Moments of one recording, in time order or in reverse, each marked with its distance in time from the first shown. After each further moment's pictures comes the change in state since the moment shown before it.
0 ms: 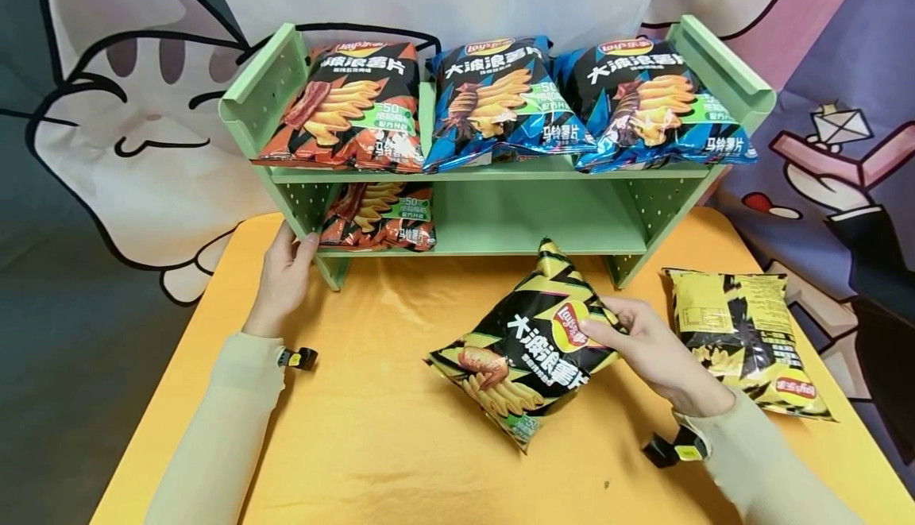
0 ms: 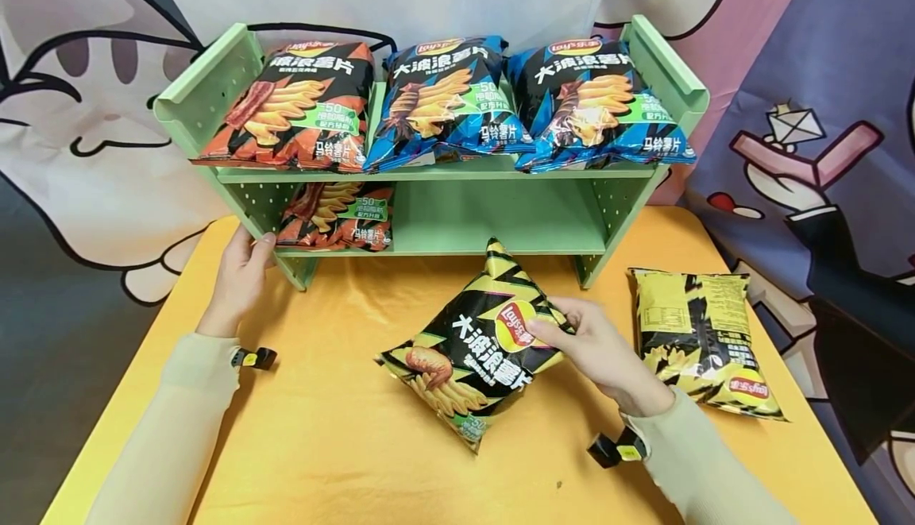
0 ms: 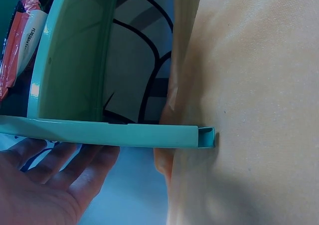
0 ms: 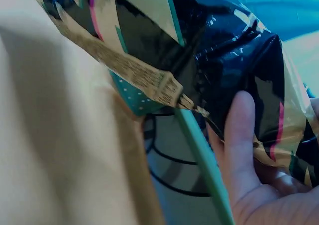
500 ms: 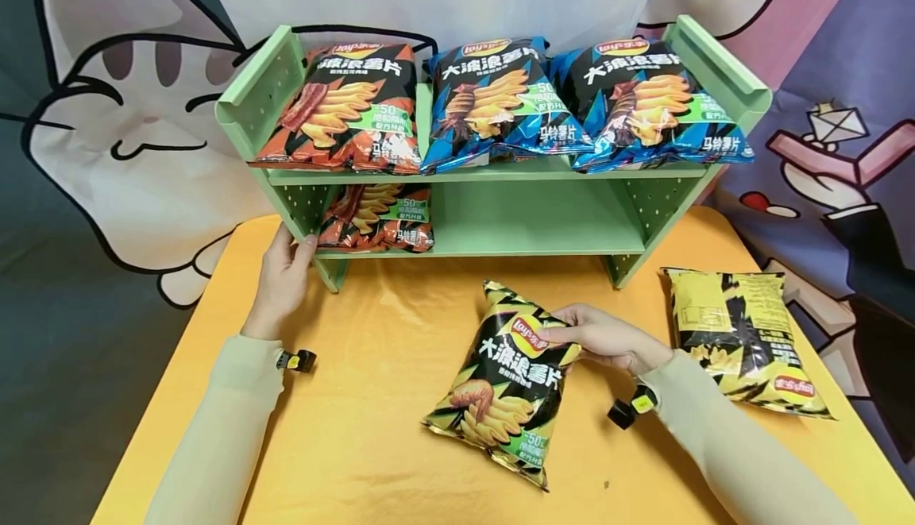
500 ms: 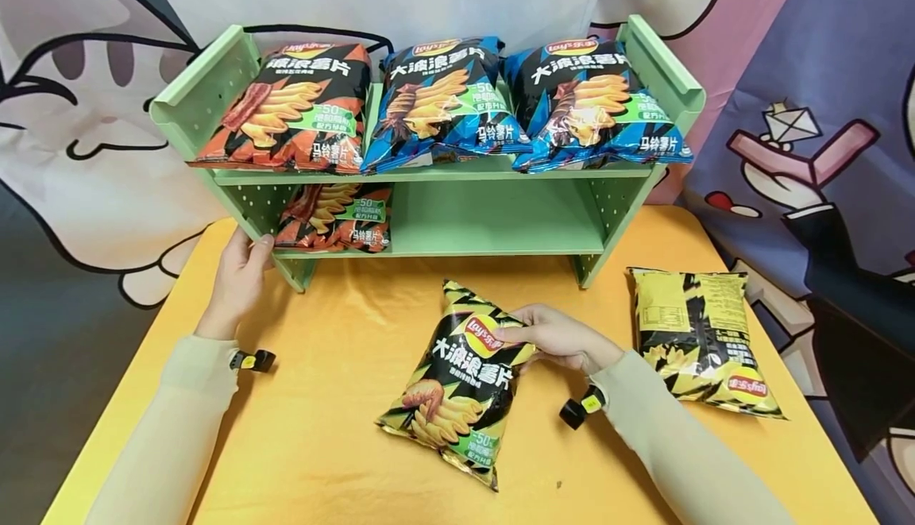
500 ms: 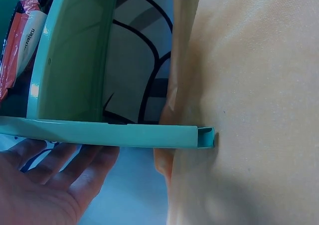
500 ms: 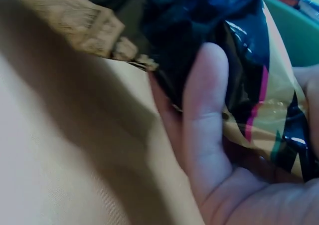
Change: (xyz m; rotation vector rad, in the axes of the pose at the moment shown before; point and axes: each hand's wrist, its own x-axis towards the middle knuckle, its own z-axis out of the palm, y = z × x) left_hand 0.003 -0.017 0.001 0.009 -0.002 0.001; right_hand 0.056 0.047 0.006 0.246 -0.368 0.360
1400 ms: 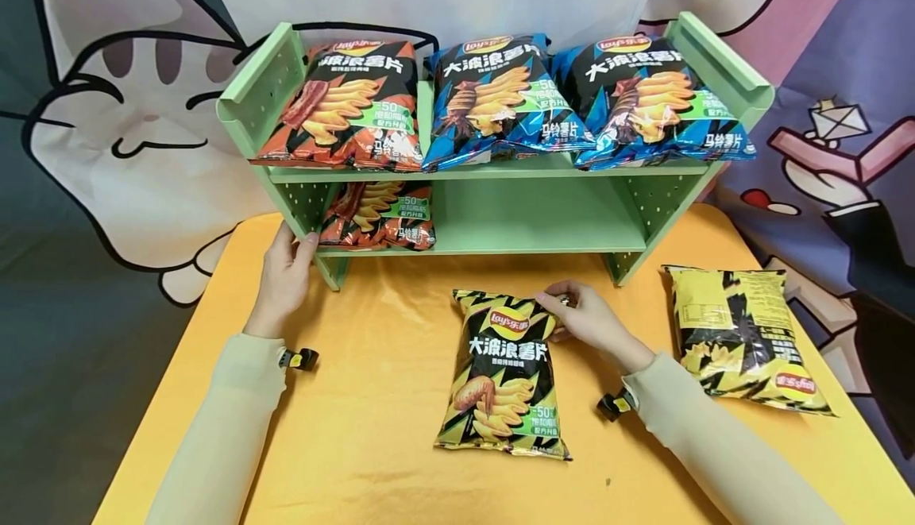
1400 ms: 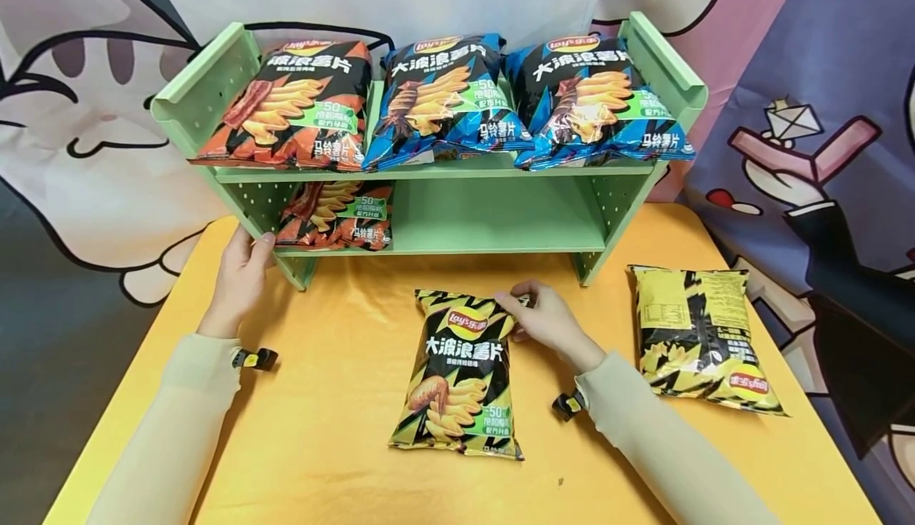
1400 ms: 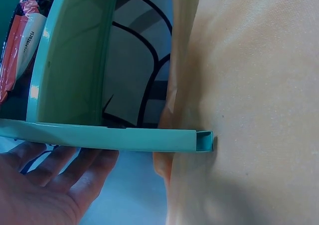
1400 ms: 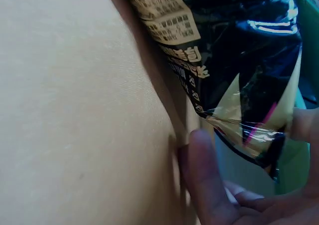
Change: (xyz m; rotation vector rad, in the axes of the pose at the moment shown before) left_hand 0.000 -0.001 0.000 0.006 0.013 -0.002; right_hand 0.024 0.002 0.010 -0.304 0.565 -0.038
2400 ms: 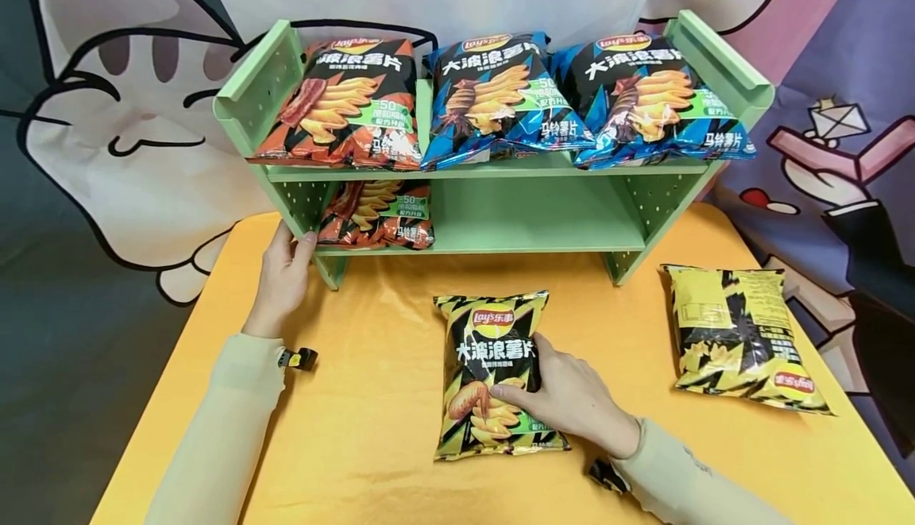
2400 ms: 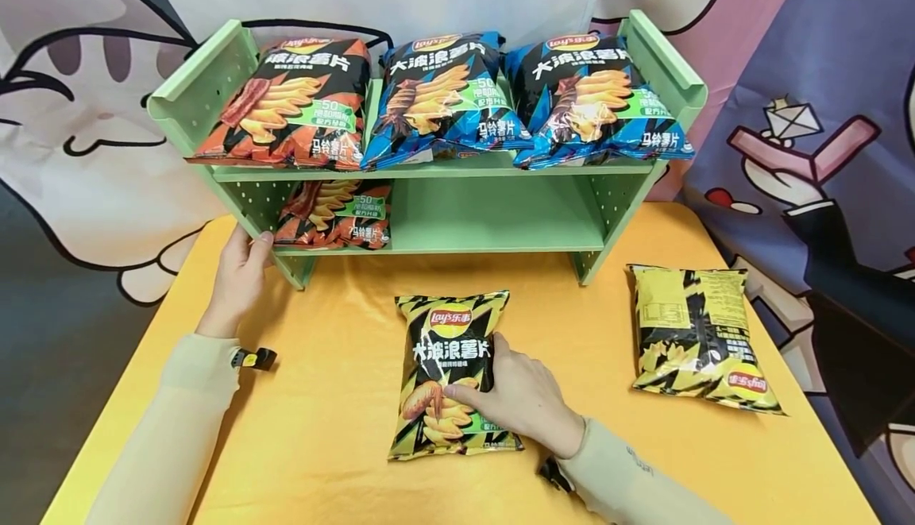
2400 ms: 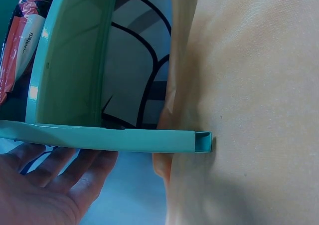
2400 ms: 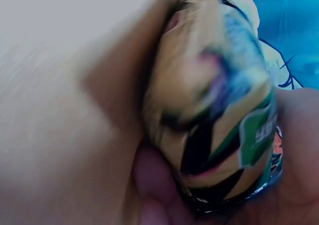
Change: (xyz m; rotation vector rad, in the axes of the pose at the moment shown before) left_hand -0.001 0.000 0.001 0.015 -0.005 -0.010; right_hand -0.082 -0.014 0.068 -0.647 0.066 -0.072
